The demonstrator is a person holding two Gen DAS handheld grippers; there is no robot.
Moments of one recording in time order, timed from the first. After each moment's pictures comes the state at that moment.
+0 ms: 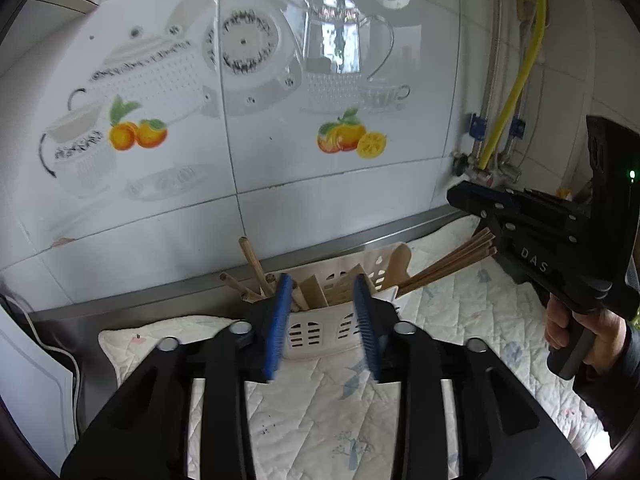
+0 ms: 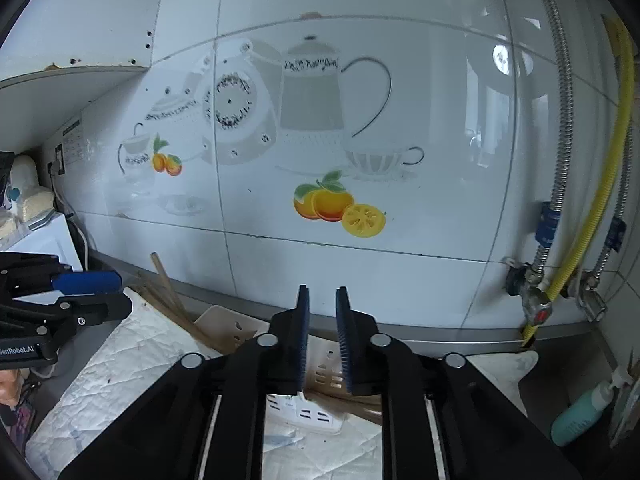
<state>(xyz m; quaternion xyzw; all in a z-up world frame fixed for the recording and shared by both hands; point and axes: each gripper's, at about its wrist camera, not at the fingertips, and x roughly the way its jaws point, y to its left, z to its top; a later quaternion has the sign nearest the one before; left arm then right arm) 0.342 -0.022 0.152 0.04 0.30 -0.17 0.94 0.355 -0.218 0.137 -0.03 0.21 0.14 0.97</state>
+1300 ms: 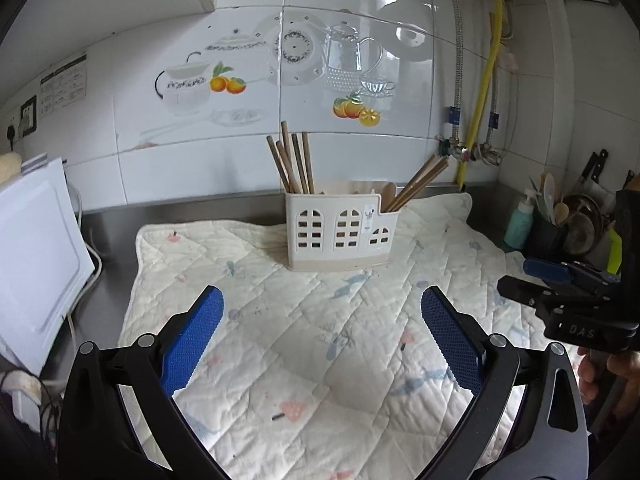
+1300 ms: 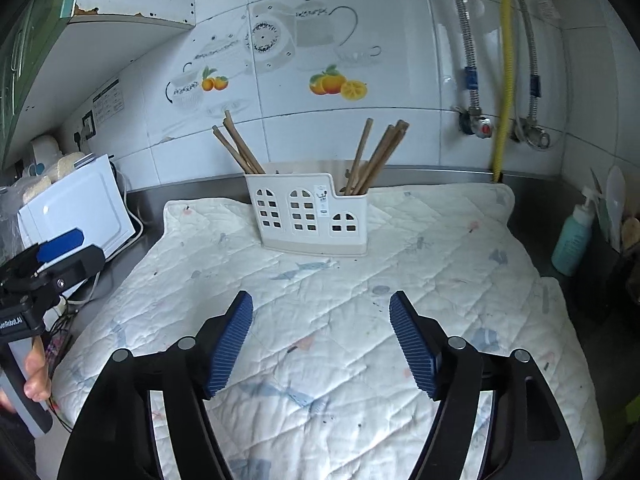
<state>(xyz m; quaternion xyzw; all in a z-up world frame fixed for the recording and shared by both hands) 0.139 0.009 0.059 0.00 0.22 -0.10 0.97 0.147 -0.234 0.032 0.03 0.27 0.12 0.95</state>
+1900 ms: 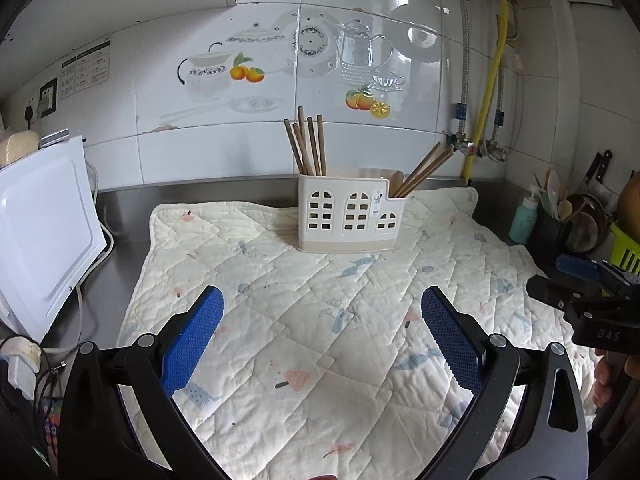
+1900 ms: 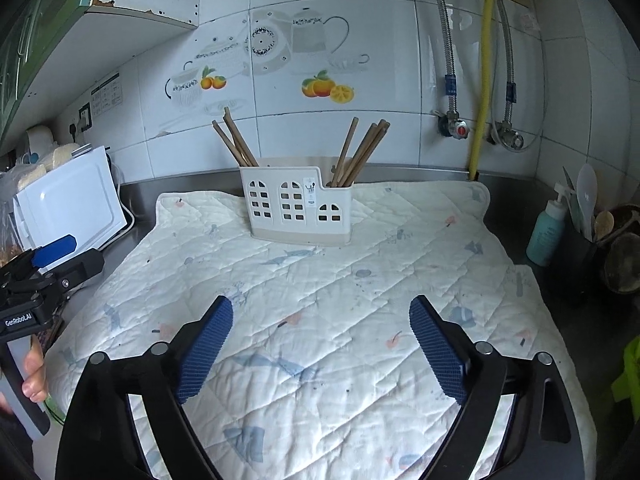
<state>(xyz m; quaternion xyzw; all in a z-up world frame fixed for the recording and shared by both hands) 0.110 0.017 0.042 -0.01 0.22 -0.08 0.97 0.108 -0.236 0.026 0.01 0.26 0.09 0.96</state>
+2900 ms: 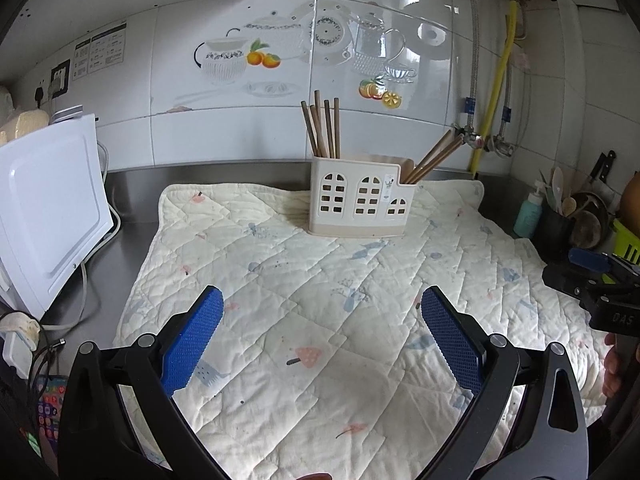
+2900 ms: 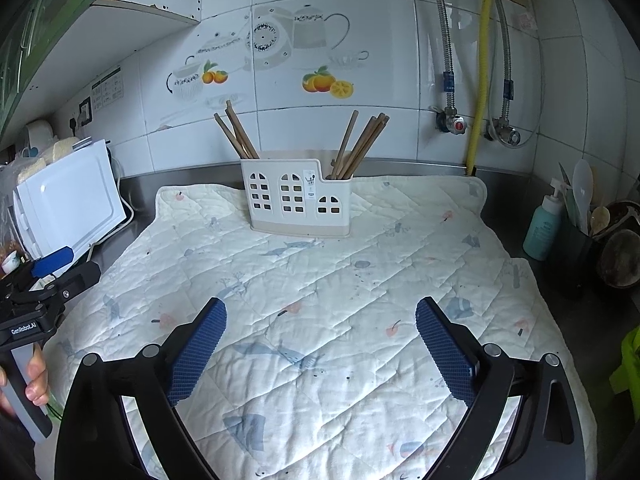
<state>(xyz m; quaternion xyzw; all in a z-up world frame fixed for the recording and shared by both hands) 0.102 0.032 0.021 -0.02 0.23 -0.07 0.97 0.100 -0.234 0.022 0.00 0.27 0.09 0.96</state>
